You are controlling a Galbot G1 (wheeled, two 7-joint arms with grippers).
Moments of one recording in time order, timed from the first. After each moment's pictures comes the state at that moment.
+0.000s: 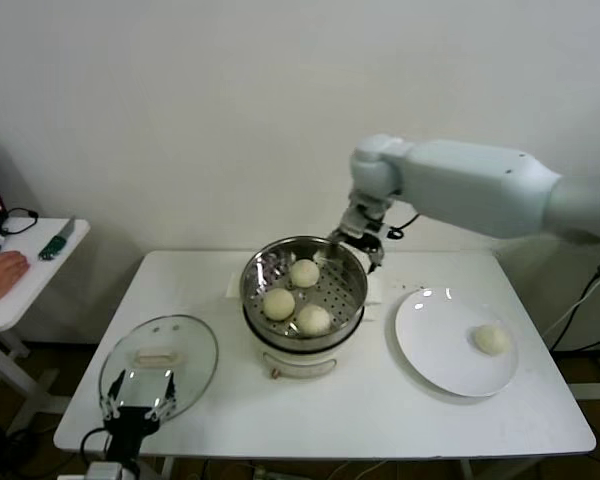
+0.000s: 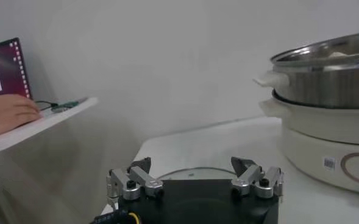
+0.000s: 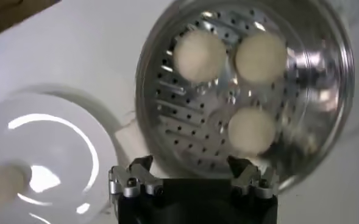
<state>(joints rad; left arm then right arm) 1.74 -1.45 -0.69 -2.03 0.02 0.02 -0.03 0.74 1.06 -1.49 1.20 0.20 0.13 -1.14</state>
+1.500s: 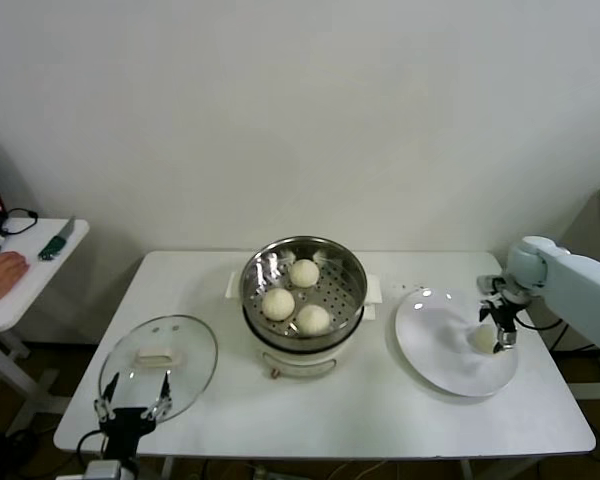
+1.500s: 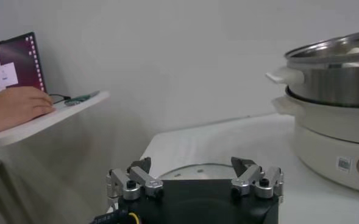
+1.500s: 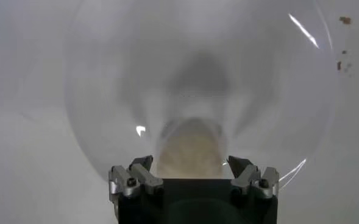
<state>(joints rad) 1.74 -1.47 -0.70 -2.03 0.02 0.04 -0.07 0.15 0.74 -1.09 0.85 -0.03 -0.06 -1.14</state>
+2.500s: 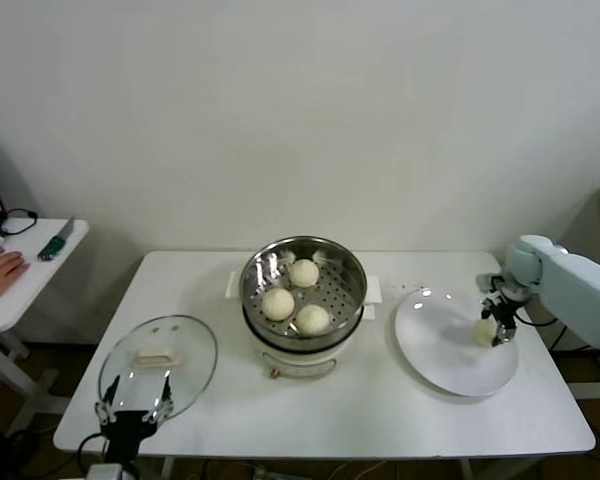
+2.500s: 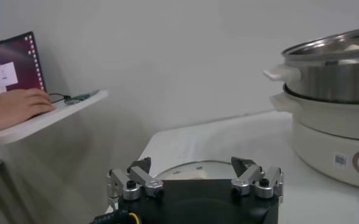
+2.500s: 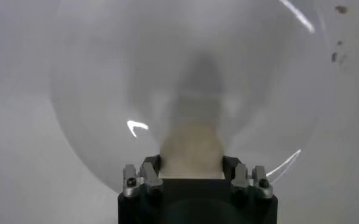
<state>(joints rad) 1.75 -1.47 -0.69 -2.04 0.04 0.04 -0.07 0.18 0.79 -1.08 0.79 -0.03 -0.04 -1.14</state>
